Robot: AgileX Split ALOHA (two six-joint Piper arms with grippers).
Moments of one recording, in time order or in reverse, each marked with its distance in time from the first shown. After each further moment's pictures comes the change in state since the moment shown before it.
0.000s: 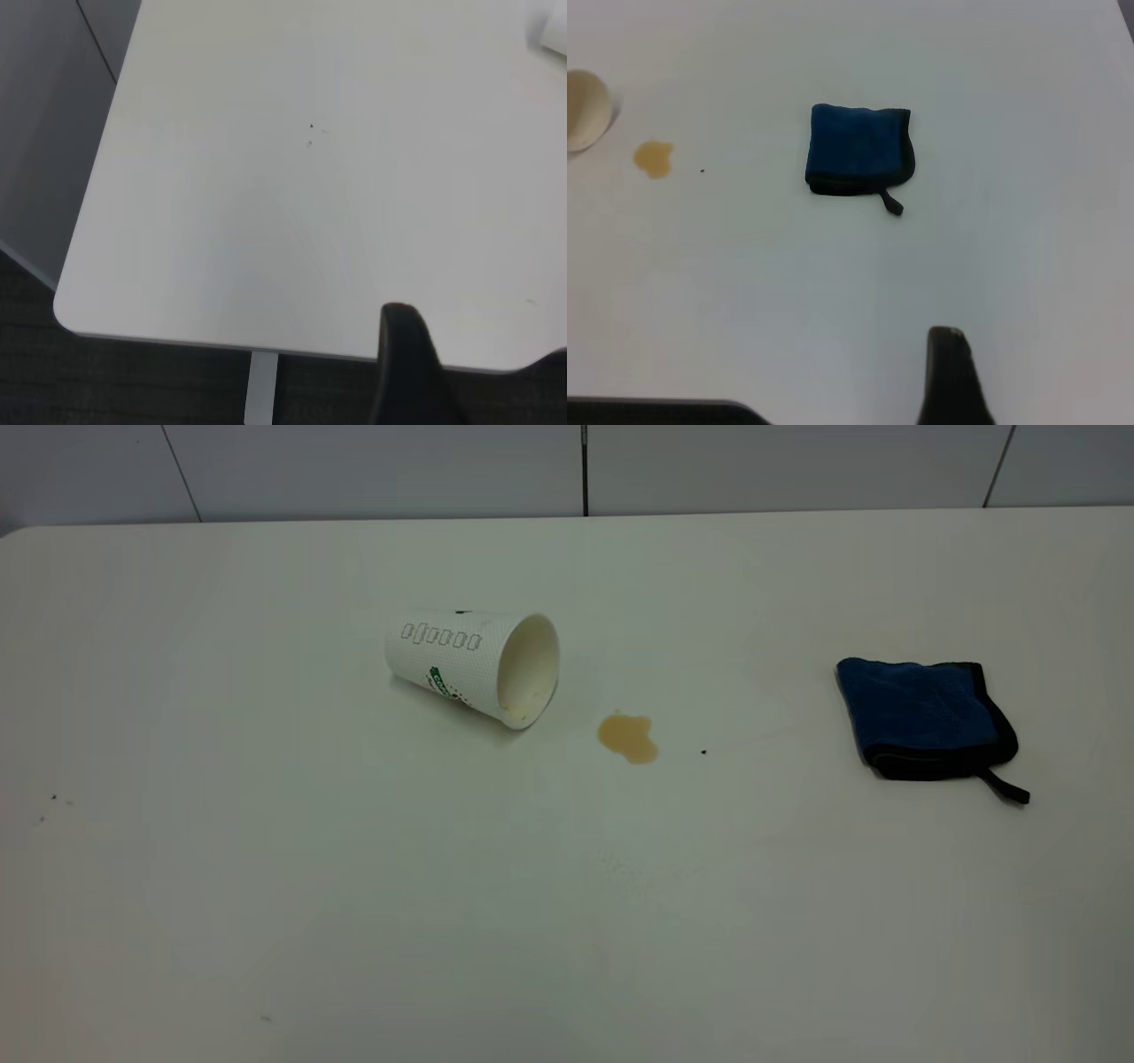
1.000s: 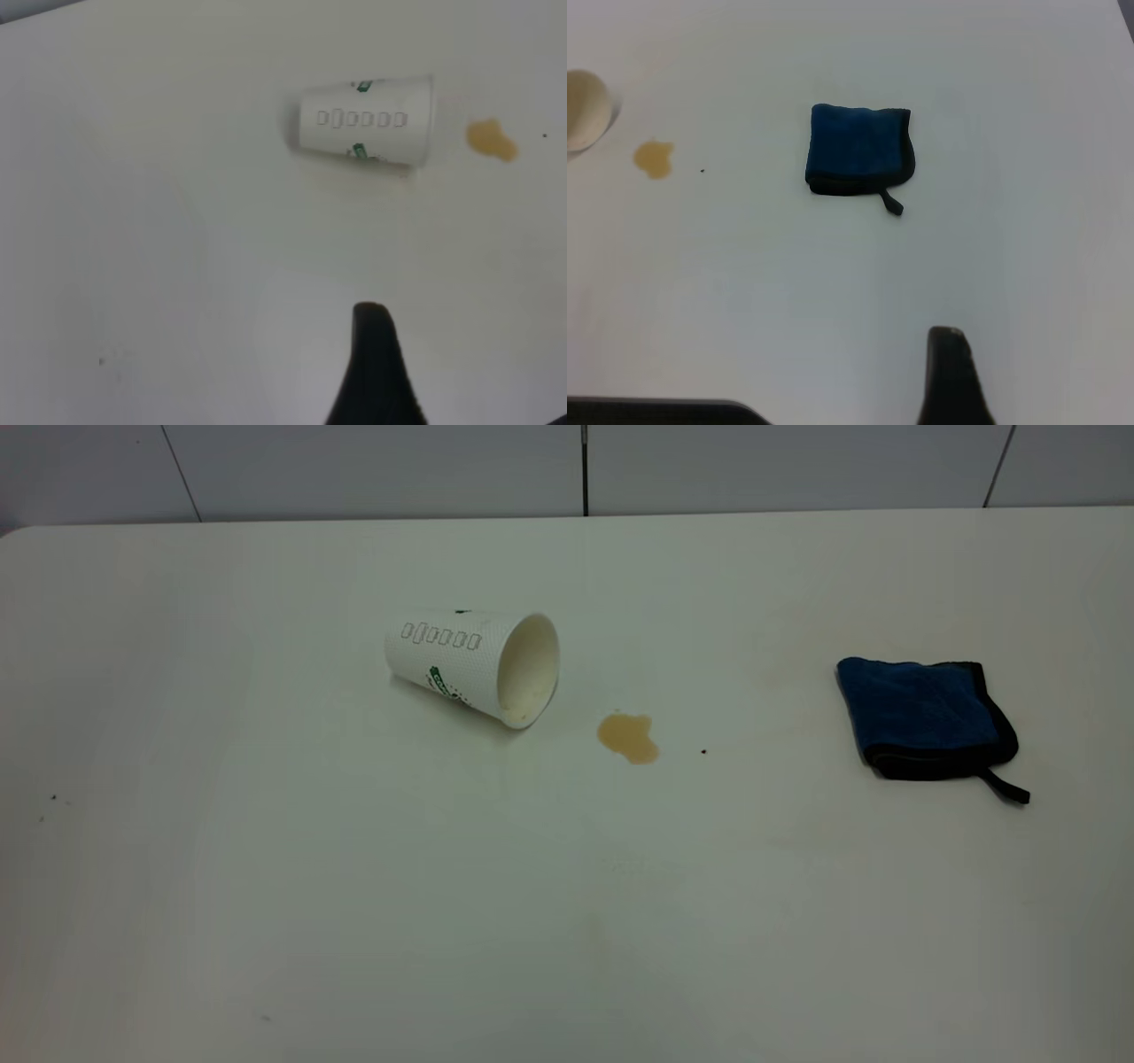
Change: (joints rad) left arm -0.067 1.056 -0.319 -0.546 -0.525 0.661; right arm 0.000 0.000 0.000 0.000 0.000 0.000
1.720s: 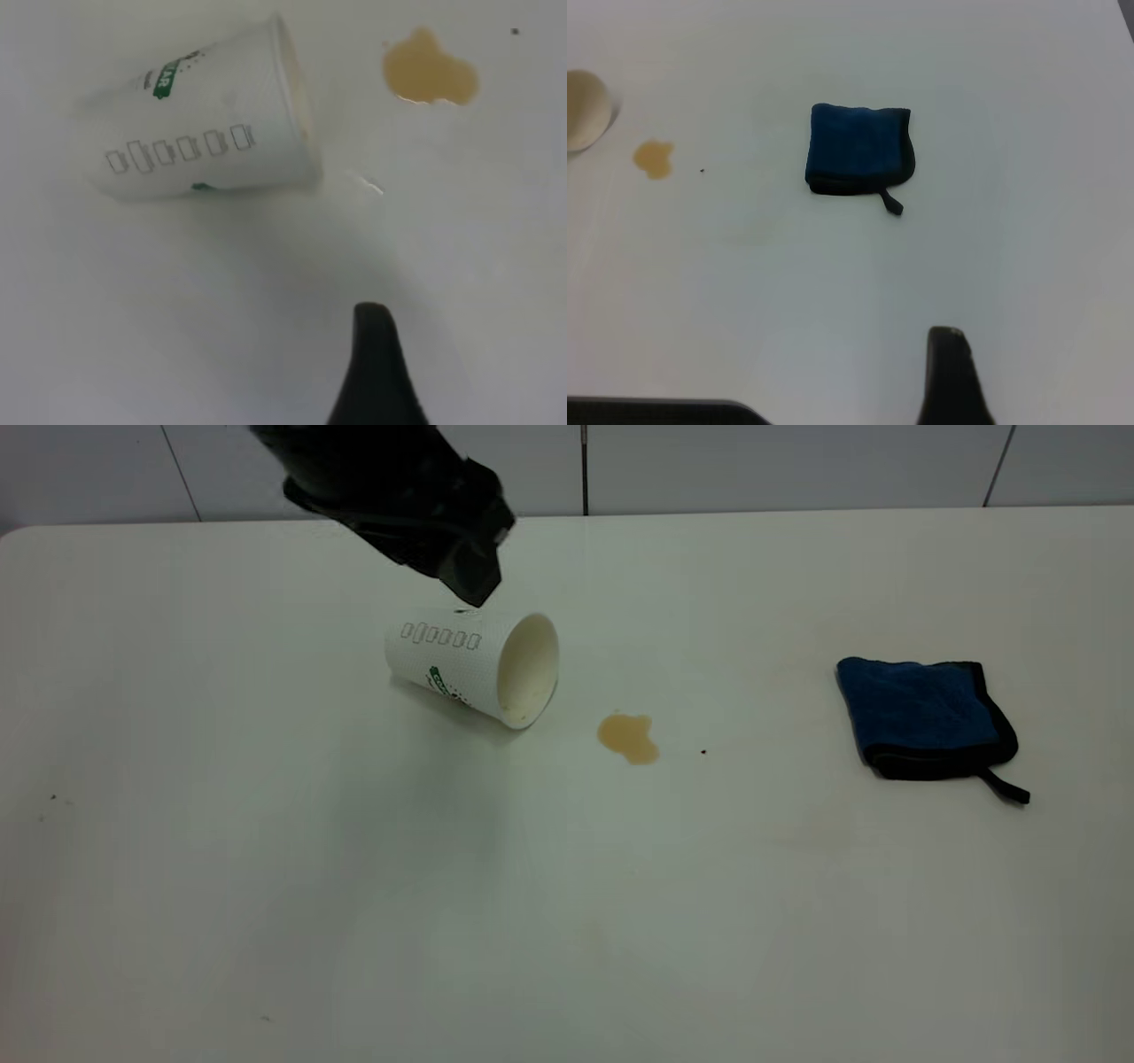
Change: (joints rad) left arm -0.558 0.837 -0.365 0.582 -0.270 -0.632; right arm 0.000 0.000 0.000 0.000 0.000 0.000
